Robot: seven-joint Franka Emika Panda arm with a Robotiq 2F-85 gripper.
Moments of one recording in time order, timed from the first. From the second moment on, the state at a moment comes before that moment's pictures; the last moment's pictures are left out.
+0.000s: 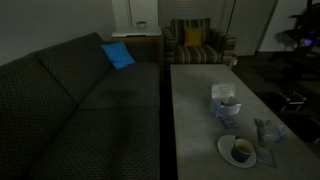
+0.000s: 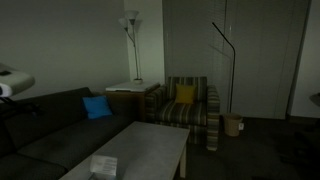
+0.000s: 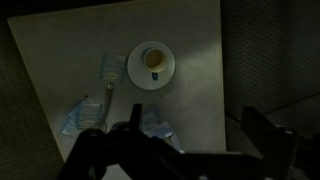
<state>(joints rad) 0.06 0.27 0.05 -2.43 0.63 2.73 -0.12</state>
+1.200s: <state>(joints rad) 0.08 0.75 0.09 -2.14 0.36 2.97 0.09</state>
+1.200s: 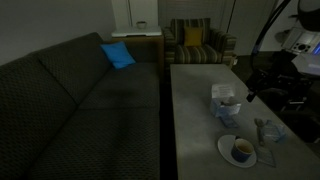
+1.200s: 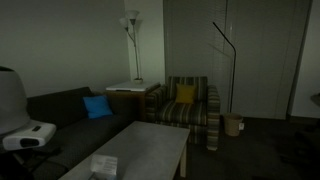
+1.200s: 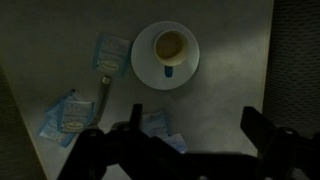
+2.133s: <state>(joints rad) 0.15 1.21 -0.01 -1.71 0.23 3.06 0.18</state>
